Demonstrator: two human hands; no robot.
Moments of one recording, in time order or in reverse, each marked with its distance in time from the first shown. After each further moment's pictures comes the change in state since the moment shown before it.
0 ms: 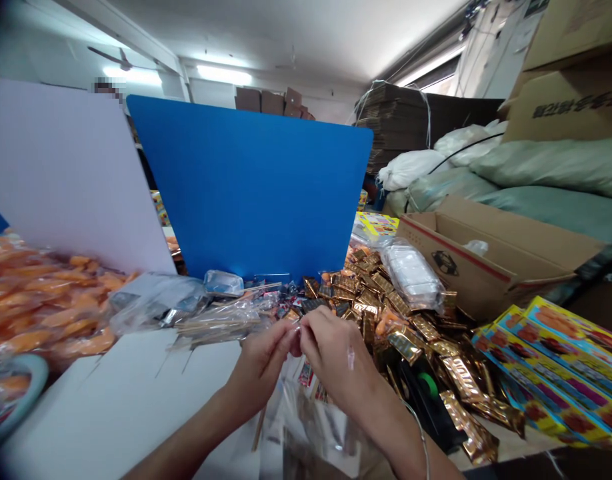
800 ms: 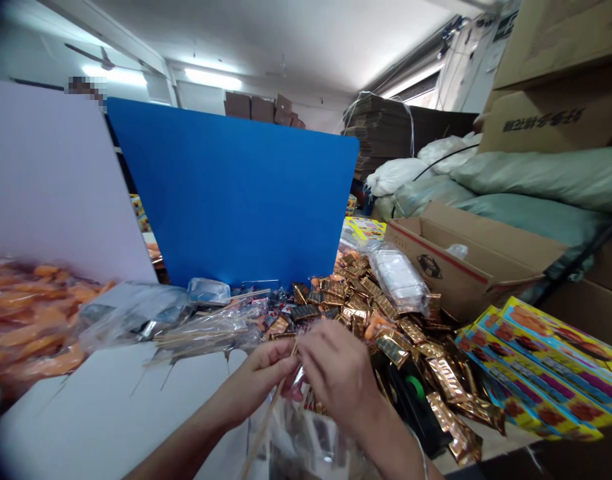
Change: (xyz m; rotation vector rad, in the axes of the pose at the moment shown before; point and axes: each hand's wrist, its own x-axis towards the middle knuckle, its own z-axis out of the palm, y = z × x) left_hand 0.006 -0.011 0.014 -0.749 -0.371 -0.418; right_hand -0.019 0.027 -0.005 -0.031 0.192 -0.137
